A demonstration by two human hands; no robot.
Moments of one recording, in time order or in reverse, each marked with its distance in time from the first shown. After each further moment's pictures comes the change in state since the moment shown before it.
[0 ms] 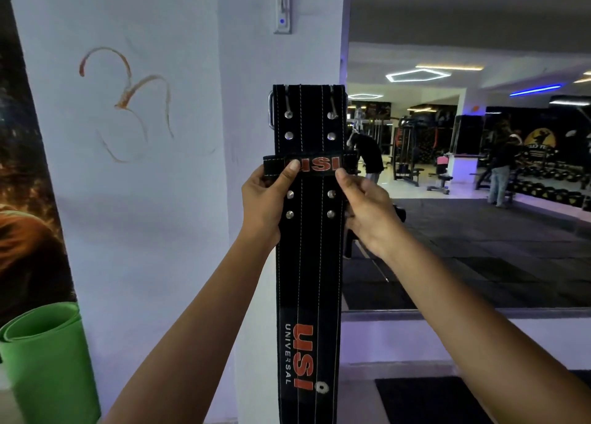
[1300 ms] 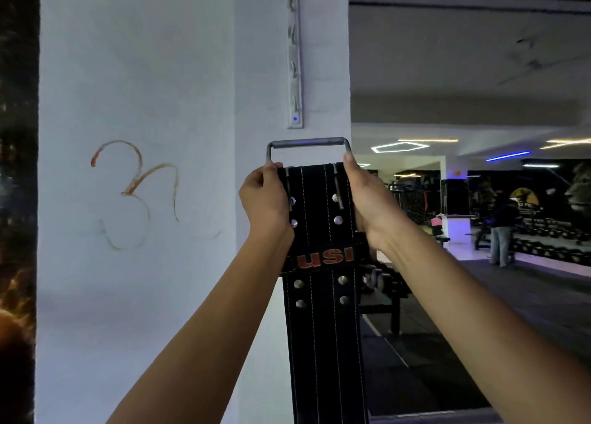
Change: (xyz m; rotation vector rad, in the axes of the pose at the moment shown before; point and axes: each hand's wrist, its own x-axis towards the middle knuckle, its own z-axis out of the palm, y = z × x) left_hand 0.119 0.082 0.024 -0.087 0.176 0.123; right_hand 0.099 -0.097 0.071 -0.144 0.053 -0.209
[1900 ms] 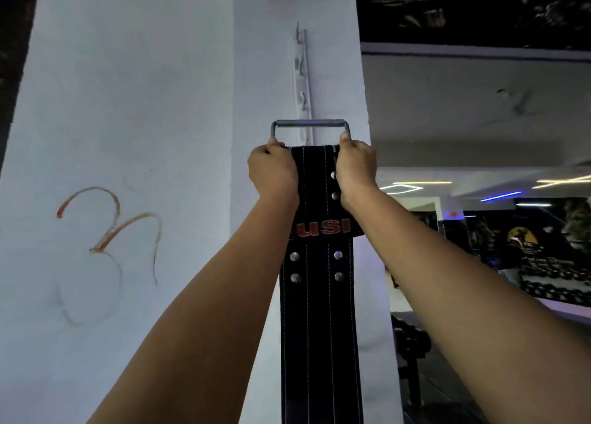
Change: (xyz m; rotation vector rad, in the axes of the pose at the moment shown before) left_hand 0.158 -0.010 0.066 0.149 0.018 0.220; right_hand 0.173 -0.018 0.048 -0.053 0.425 -0.342
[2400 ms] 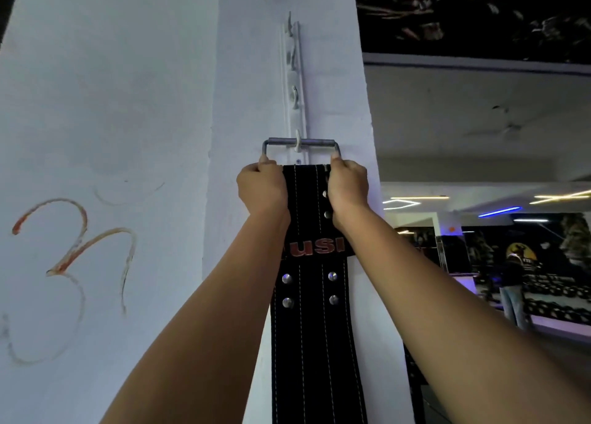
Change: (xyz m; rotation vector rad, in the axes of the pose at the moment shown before) left_hand 0.049 -0.057 0.026 -0.035 0.017 -0.021; right_hand 0.050 0.060 0.023 -0.011 -0.040 0.019
